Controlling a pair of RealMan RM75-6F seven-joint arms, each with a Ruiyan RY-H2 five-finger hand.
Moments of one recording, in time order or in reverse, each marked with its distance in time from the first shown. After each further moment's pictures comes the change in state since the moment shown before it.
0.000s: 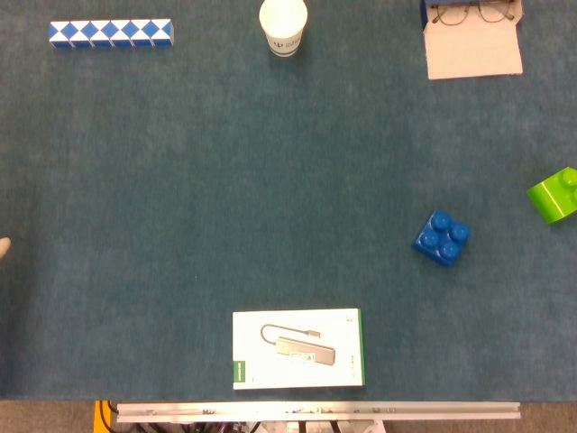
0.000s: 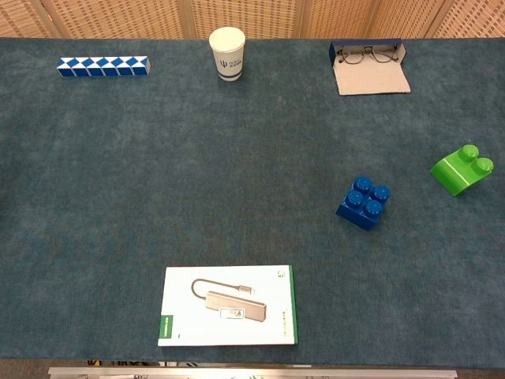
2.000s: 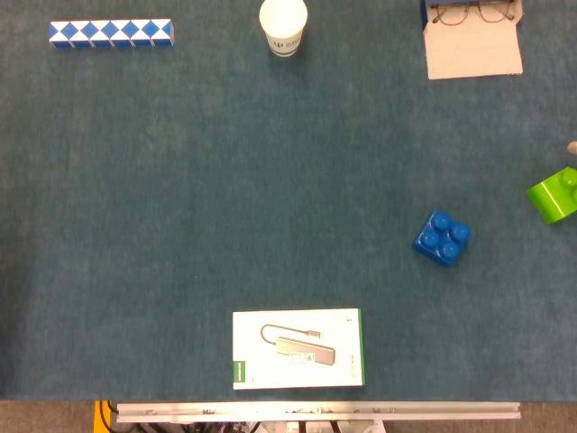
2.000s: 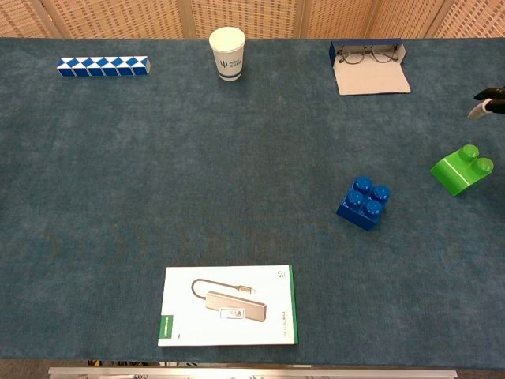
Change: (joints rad) left arm 0.032 0.019 -0.001 -0.019 -0.028 0.021 -0.009; right arm 0.411 0.176 -0.030 -0.103 0.340 -0.691 -0.368
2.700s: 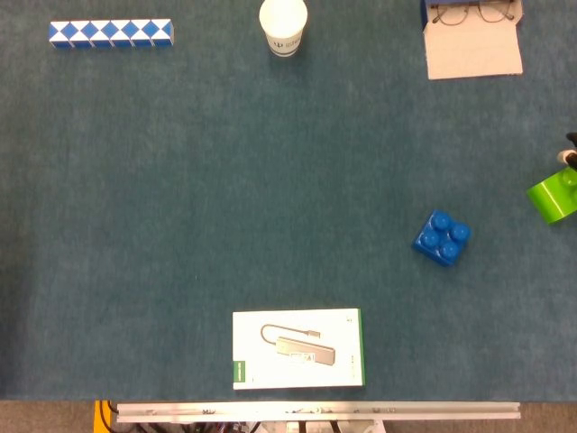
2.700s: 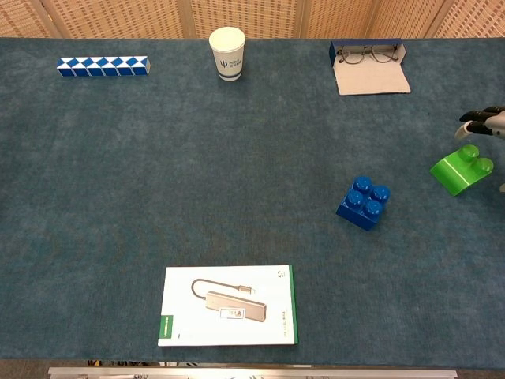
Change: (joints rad) left arm 0.003 0.004 0.002 -0.009 0.003 0.001 -0.003; right arm 0.073 -0.127 -0.059 0.118 0.132 -0.048 -0.088
